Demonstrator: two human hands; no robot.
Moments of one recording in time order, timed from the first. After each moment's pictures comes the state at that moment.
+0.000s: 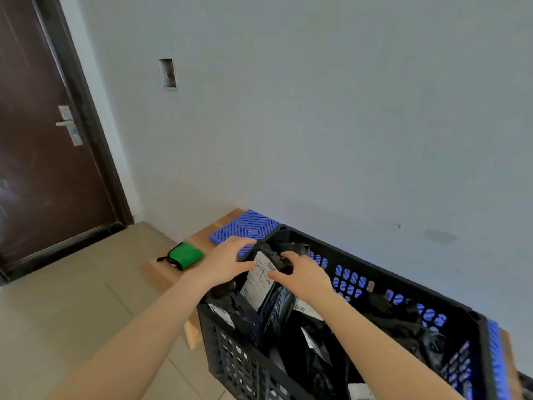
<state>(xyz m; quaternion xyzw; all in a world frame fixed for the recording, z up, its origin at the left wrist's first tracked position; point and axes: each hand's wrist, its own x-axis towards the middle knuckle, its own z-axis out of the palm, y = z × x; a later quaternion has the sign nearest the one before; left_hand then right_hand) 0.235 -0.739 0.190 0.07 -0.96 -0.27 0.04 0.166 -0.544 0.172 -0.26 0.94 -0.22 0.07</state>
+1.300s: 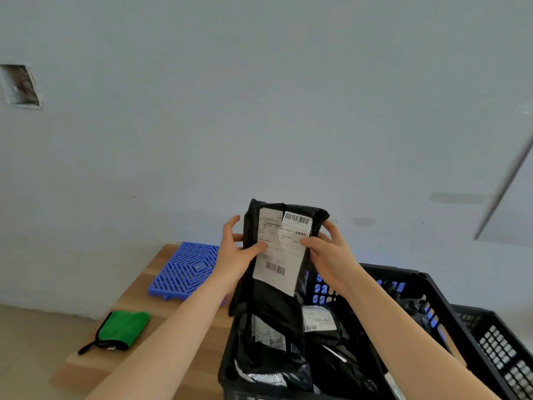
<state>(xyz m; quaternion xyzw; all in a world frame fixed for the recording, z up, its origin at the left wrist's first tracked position) 0.149 -0.784 0.226 -0.02 -0.73 -0.68 0.07 0.181 -0.585 0.261 -0.02 0.52 -0.85 0.00</state>
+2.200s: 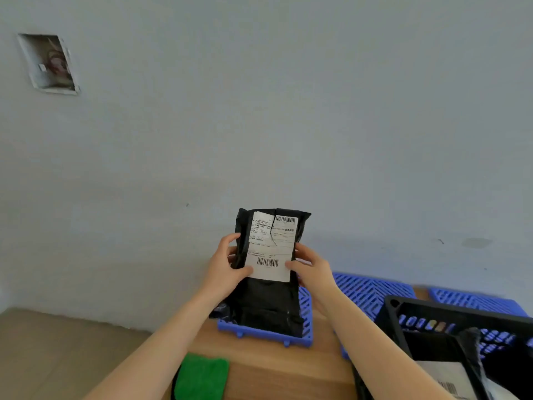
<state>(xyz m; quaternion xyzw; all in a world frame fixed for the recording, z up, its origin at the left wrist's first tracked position) -0.038 -1.097 0.165 -0.03 -0.82 -0.57 0.04 -0.032 -0.897 0.174 0.09 0.73 -0.68 0.01</state>
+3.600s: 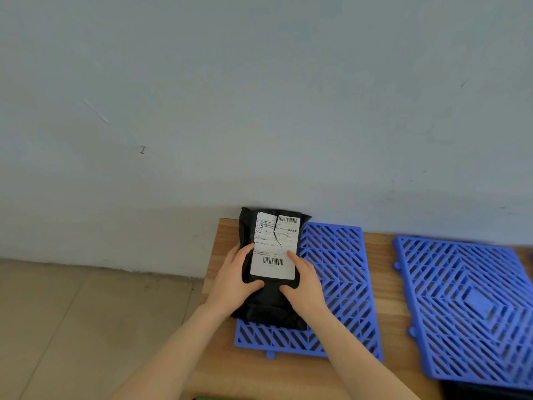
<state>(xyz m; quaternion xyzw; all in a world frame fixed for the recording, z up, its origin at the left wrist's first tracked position) -0.249 -1.148 -0.082 -0.03 -0.90 -0.41 -0.14 -0.218 -0.974 -0.074 0.14 0.86 -0.46 0.14</state>
